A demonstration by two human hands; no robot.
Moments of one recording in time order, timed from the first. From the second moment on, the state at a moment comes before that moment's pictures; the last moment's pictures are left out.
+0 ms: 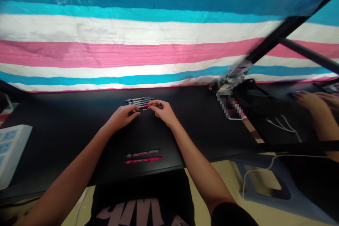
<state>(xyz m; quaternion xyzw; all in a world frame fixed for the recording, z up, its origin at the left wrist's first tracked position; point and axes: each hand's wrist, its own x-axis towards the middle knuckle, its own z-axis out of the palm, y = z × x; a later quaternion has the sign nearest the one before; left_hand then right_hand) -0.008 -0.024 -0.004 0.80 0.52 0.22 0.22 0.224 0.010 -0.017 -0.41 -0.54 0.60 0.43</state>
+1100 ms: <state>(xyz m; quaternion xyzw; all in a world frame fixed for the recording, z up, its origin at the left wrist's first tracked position) -0.004 -0.026 -0.002 0.80 0.50 0.22 0.24 0.225 0.010 -0.013 -0.39 -0.50 0.63 0.45</state>
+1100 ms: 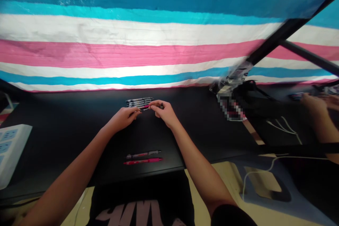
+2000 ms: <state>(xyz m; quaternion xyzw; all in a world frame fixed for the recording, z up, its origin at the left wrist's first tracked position) -0.008 -0.024 -0.008 0.80 0.51 0.23 0.22 0.224 0.007 -0.011 -0.40 -0.52 0.62 0.43</state>
